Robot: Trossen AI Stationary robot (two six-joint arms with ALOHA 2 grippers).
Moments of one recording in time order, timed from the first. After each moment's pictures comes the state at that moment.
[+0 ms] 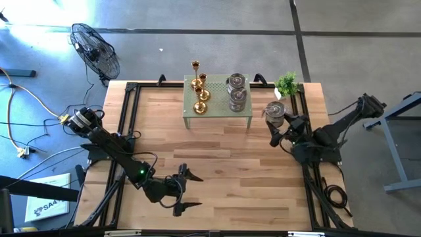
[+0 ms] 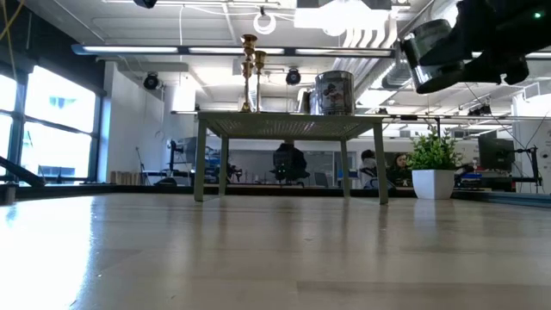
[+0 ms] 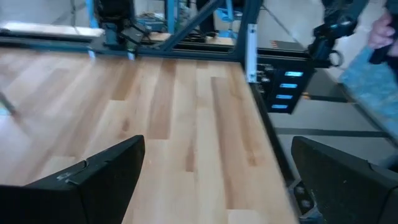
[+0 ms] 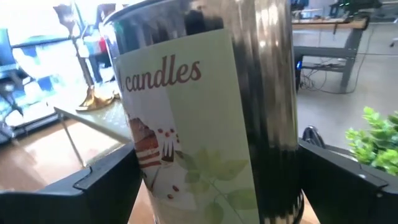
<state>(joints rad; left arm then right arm) -0.71 1.54 0.93 0.28 -0.60 -0.34 0.56 0.69 0.44 -0.49 1.44 0.86</state>
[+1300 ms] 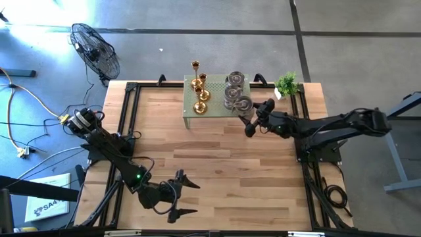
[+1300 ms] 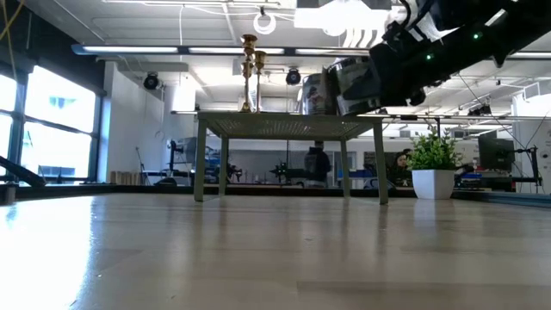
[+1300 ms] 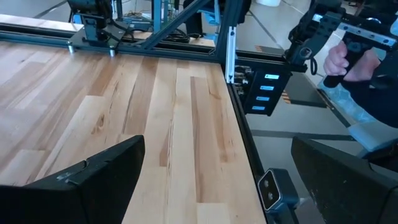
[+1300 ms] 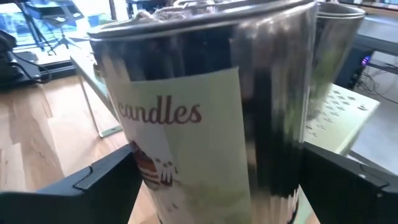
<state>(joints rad) -0.78 1.54 0.93 0.30 -0.61 -0.40 -0.11 1.10 0.44 0.37 0.56 0.14</state>
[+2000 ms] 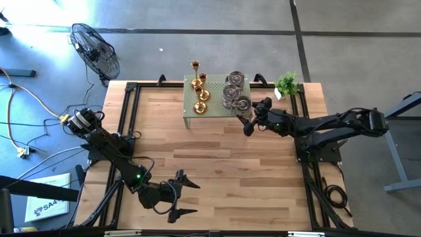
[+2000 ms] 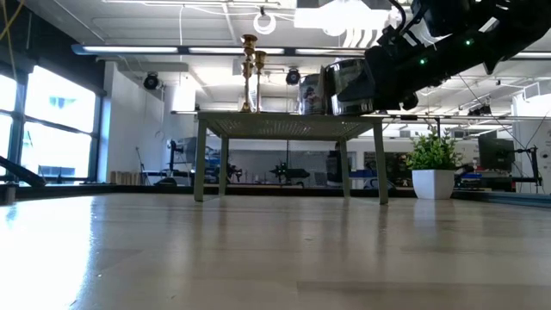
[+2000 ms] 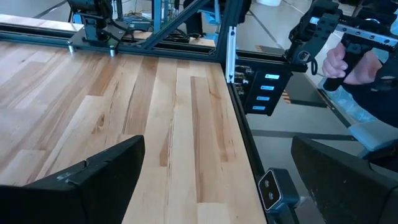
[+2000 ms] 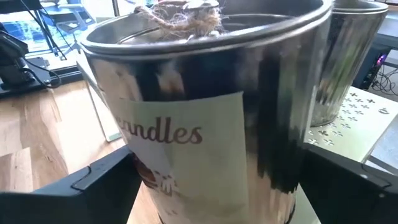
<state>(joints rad) -0.77 1.54 0.93 0.30 -0.61 -0.40 -0.16 1.15 0.44 0.47 0.46 0.13</state>
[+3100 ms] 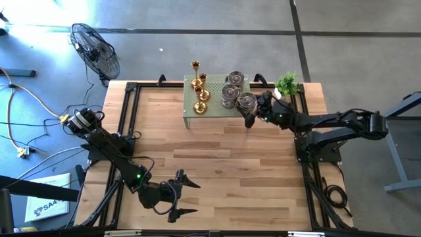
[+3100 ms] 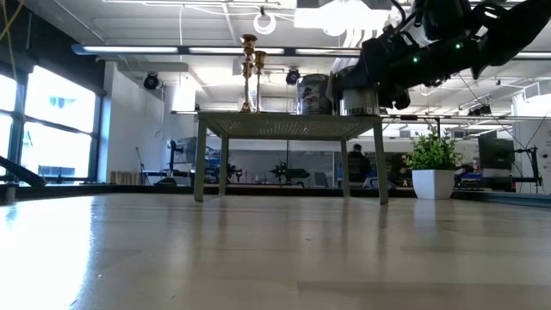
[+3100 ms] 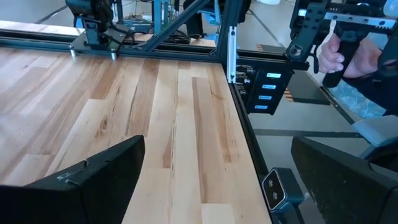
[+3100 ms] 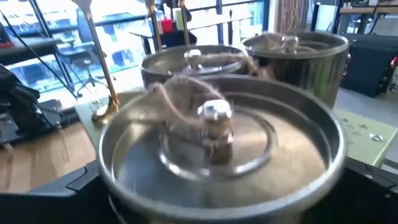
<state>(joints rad) -0.77 1.54 0.93 0.30 -0.61 -0.37 -0.30 1.15 0.44 0.57 0.30 0.16</state>
